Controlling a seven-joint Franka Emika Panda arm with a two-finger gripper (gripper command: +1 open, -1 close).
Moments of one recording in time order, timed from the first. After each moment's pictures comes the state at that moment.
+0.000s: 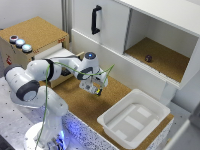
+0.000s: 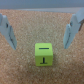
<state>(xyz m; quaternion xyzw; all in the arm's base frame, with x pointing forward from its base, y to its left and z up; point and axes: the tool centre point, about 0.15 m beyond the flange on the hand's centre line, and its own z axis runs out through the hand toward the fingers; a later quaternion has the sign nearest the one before) 0.357 -0.066 0.251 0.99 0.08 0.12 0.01</state>
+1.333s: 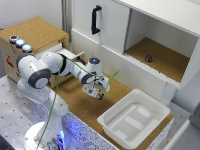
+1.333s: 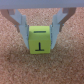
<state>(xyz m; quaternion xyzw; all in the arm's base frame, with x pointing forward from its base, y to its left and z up) 0.365 -0.075 0.211 0.99 0.06 0.10 0.01</state>
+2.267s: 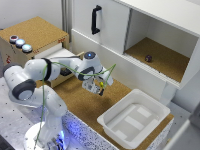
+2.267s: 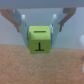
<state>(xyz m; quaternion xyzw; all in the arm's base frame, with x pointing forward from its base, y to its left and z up) 0.347 -0.148 0.371 0.97 0.00 0.24 0.08</state>
